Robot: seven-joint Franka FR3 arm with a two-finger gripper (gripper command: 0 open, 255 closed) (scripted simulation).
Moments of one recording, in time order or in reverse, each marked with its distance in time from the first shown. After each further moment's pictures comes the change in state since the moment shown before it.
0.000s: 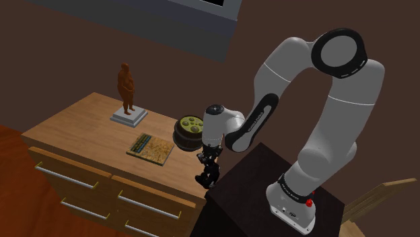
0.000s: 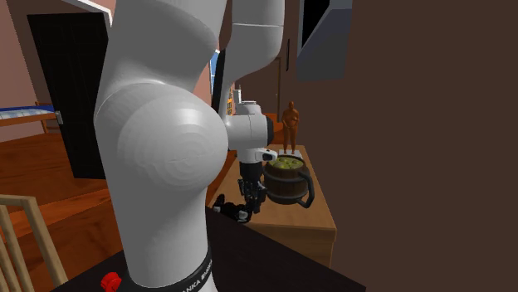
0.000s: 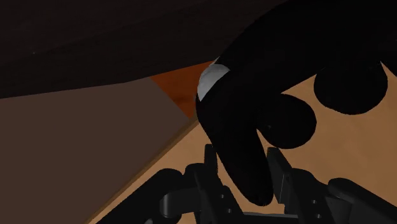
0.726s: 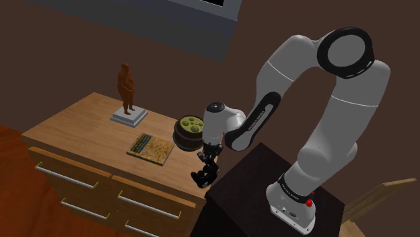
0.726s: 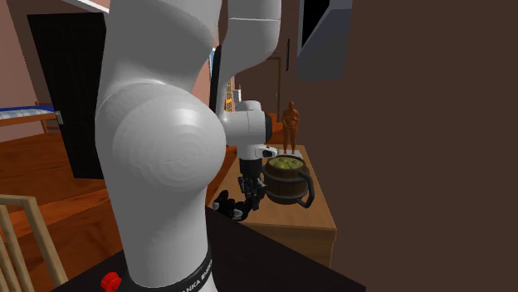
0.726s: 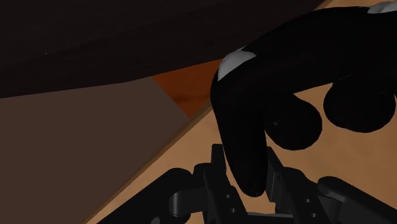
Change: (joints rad) arm -0.027 -0.038 0.041 -0.012 0.055 -0.019 -0.042
